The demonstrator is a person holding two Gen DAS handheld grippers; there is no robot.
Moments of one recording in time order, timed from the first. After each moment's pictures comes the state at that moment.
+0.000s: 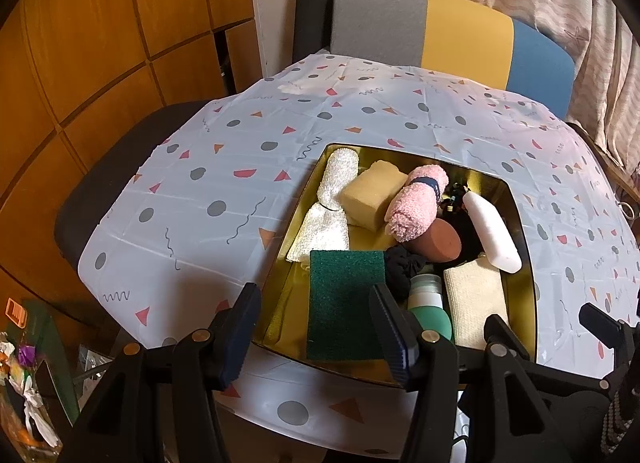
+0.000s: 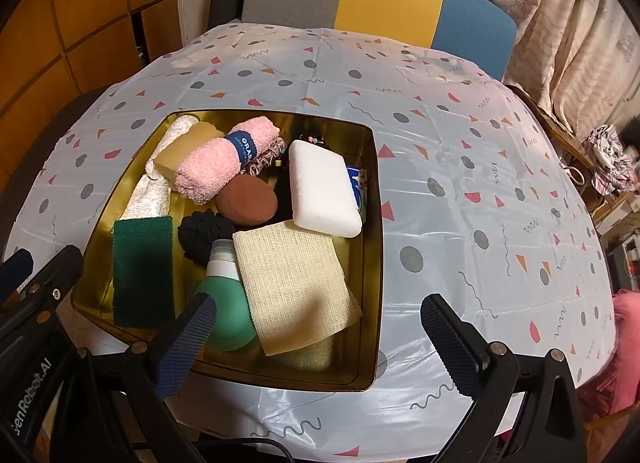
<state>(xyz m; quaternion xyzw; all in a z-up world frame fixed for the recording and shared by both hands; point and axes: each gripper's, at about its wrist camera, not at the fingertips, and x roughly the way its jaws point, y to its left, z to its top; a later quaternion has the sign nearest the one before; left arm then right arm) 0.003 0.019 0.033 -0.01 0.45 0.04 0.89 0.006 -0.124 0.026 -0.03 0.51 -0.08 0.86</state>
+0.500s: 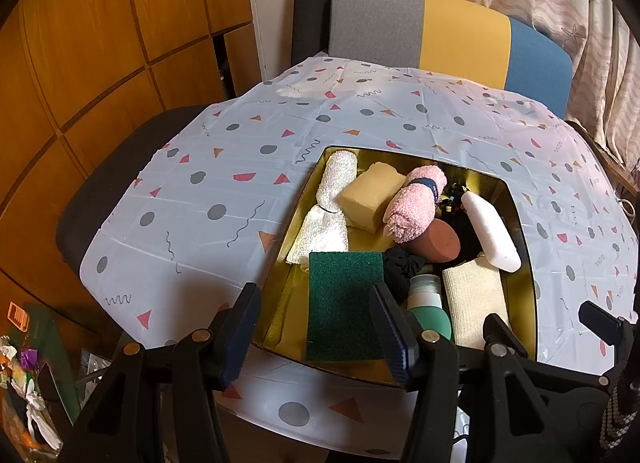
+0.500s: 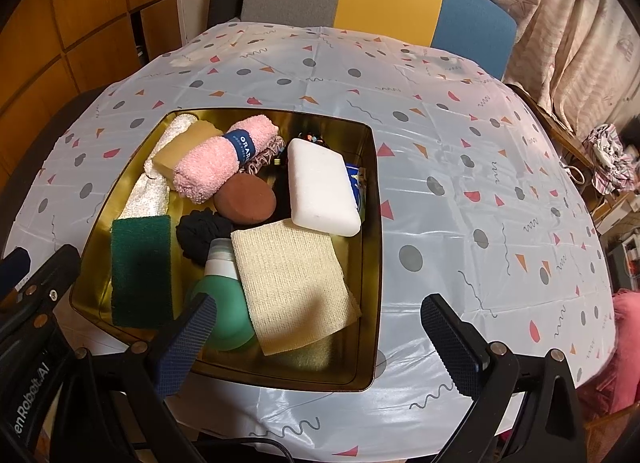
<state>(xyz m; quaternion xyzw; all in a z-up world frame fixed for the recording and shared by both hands) 0.001 0.017 0.035 0.00 0.45 0.04 0.89 0.006 -0.127 0.026 -0.02 0.51 -0.08 0.86</state>
